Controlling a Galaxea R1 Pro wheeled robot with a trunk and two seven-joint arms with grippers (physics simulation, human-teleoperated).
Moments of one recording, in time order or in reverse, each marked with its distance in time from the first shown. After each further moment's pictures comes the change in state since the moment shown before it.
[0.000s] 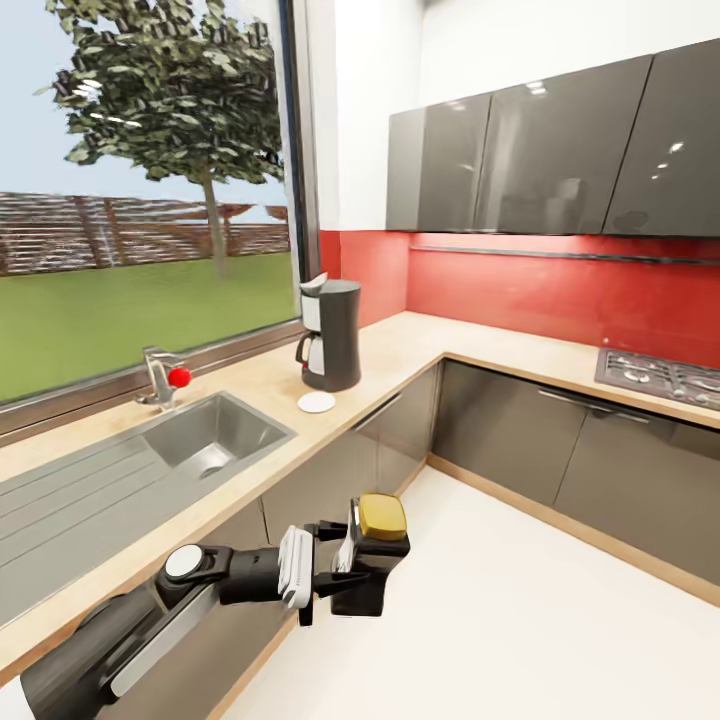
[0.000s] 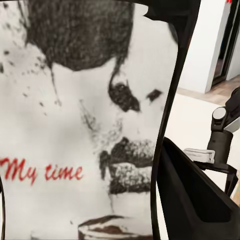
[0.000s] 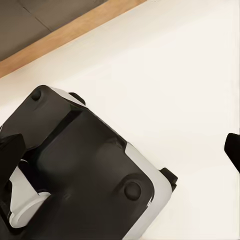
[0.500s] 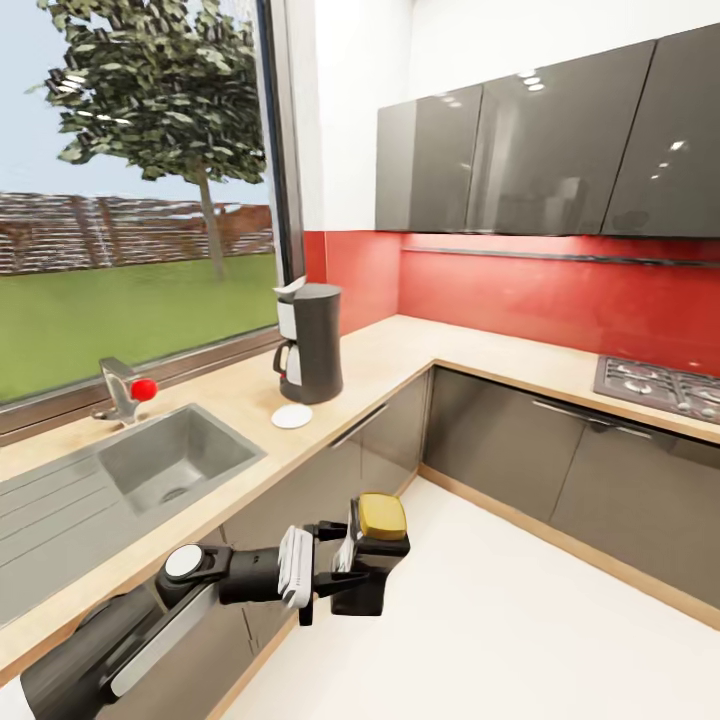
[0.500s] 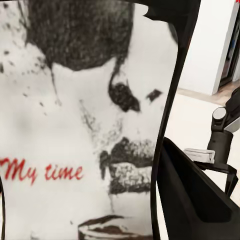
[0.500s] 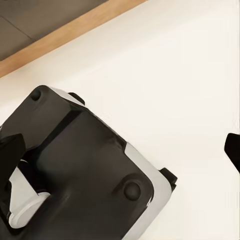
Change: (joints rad) left arm 0.000 0.000 0.001 0.000 0.000 0.000 0.000; right arm 0.000 0.000 0.000 0.000 0.000 -0.001 -0.002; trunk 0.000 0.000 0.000
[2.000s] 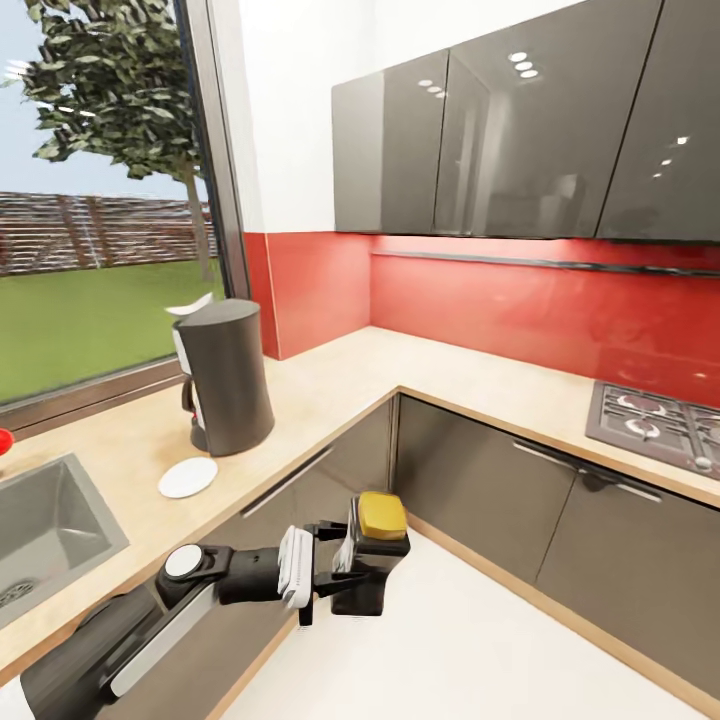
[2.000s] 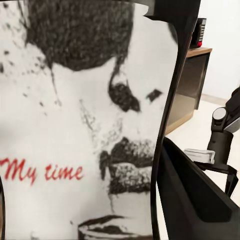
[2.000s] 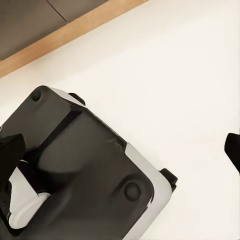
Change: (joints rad) left arm 0.000 0.000 0.000 -0.001 0.000 0.000 0.000; right arm 0.000 0.001 0.000 0.000 0.000 -0.001 0.000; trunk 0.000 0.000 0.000
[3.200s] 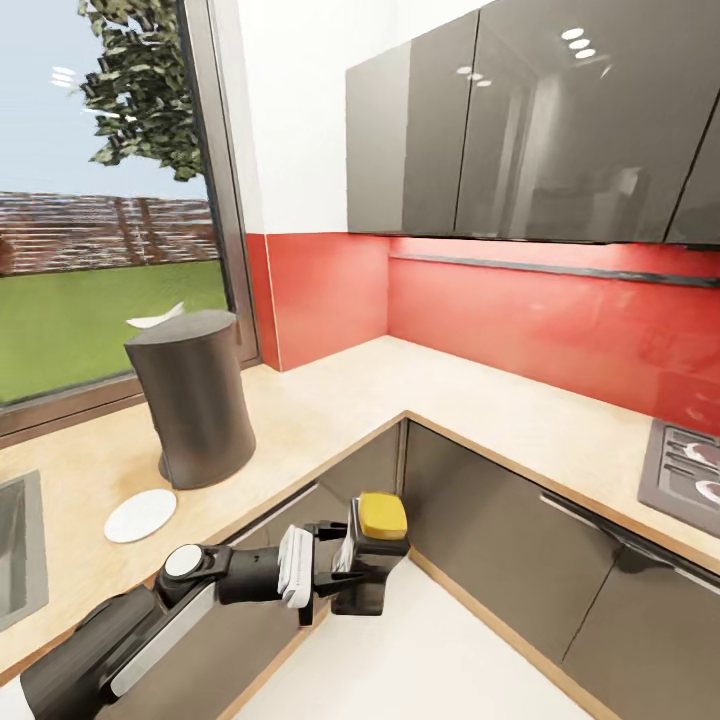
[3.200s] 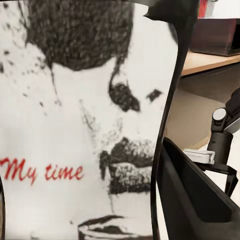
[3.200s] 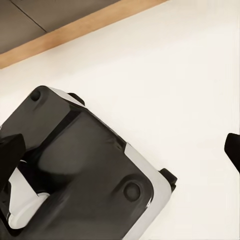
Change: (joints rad) left arm 0.000 0.000 0.000 -0.001 0.001 0.000 0.000; right arm 0.000 0.000 0.000 0.000 0.000 0.000 -0.002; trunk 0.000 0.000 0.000
